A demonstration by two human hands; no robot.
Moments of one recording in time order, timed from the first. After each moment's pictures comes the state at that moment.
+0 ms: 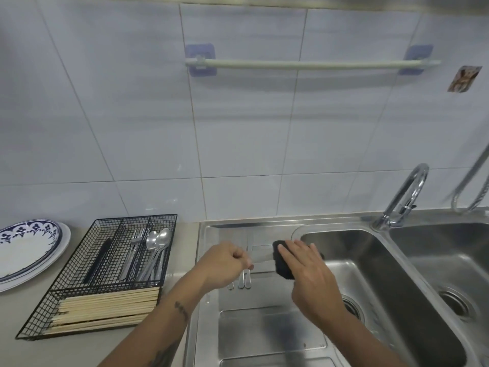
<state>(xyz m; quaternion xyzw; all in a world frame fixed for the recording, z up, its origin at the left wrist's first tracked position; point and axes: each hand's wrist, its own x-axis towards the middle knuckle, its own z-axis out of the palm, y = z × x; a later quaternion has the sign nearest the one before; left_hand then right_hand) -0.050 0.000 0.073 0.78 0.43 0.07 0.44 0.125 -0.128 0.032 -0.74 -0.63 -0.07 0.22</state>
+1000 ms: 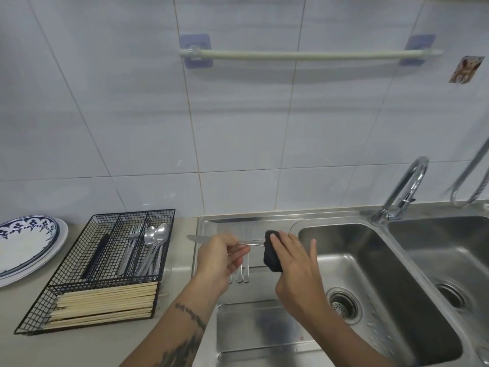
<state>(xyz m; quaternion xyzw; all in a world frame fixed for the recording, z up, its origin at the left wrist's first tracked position) -0.029 -0.012 0.062 0.28 0.51 0.37 0.72 0.104 -0.116 0.036 -0.77 -0.59 -0.01 0.22</state>
